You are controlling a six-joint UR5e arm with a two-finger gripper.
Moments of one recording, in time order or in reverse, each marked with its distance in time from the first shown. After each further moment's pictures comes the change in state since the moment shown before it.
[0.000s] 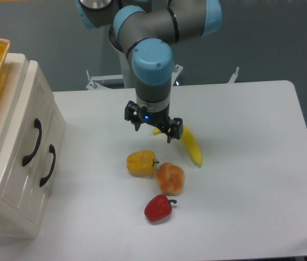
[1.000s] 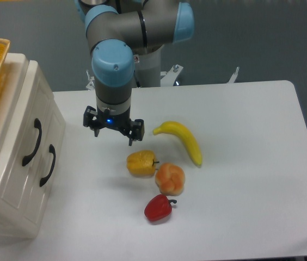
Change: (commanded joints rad) arm -0.089 -0.006 0.032 0.002 -0.199 -0.248
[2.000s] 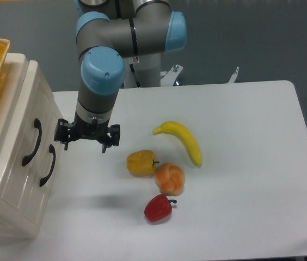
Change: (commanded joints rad) arm -0.058 -0.064 0.063 0.006 -0.135 -0.293
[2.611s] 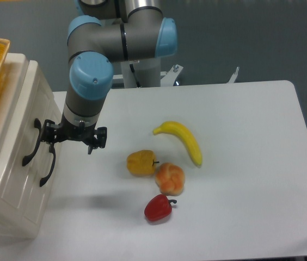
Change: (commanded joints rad) arm -0.022 -0.003 0.009 -0.002 -0.046 -0.018
